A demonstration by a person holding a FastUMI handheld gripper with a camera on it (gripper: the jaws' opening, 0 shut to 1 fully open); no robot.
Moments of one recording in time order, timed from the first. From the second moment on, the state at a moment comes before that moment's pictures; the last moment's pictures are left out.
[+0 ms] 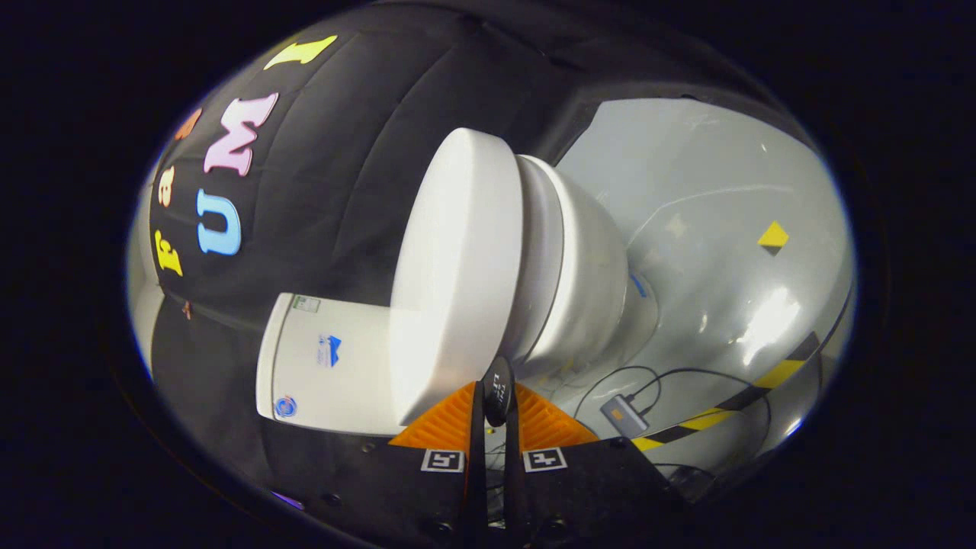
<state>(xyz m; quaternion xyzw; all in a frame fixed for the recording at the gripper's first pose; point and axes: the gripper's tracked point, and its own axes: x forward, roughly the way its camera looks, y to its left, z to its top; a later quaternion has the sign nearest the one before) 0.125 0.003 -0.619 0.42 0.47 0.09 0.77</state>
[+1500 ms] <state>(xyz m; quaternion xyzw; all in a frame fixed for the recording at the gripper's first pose) 0.131 0.200 -0.367 0.06 0.33 0.00 0.94</state>
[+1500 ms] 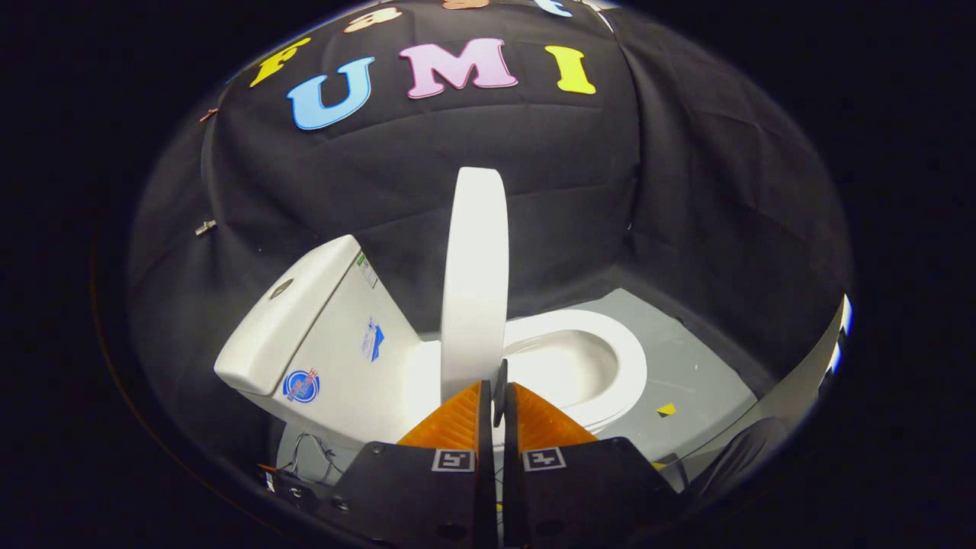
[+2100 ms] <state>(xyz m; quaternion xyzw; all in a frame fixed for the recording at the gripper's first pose) 0.128 0.278 -0.354 -0.02 0.28 0.03 0.96</state>
